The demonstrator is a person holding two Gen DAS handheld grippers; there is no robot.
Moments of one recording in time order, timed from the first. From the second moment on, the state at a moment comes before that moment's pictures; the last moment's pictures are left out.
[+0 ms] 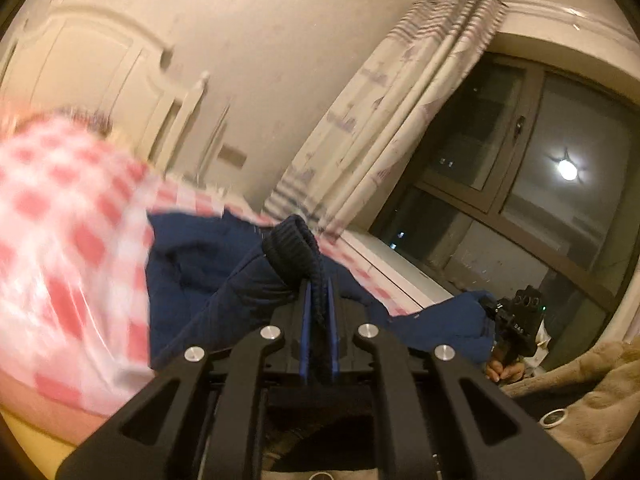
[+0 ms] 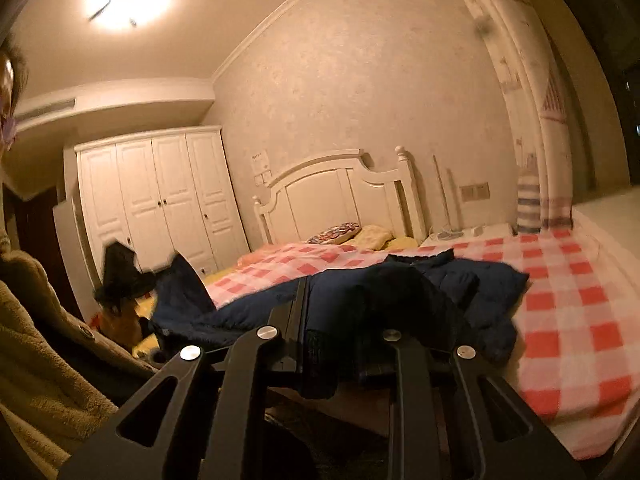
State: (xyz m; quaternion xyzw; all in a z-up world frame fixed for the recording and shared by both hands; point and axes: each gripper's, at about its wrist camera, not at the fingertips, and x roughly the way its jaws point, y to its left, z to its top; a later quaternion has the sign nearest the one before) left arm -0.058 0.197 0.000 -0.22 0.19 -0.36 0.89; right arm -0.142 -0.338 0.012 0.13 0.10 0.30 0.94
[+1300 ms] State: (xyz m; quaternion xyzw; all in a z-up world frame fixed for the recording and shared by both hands) left arm 0.309 0.185 -0.061 -0.18 0.43 -0.24 0.85; right arm 0.229 -0.383 -0.067 0.16 0.39 0.10 0.90
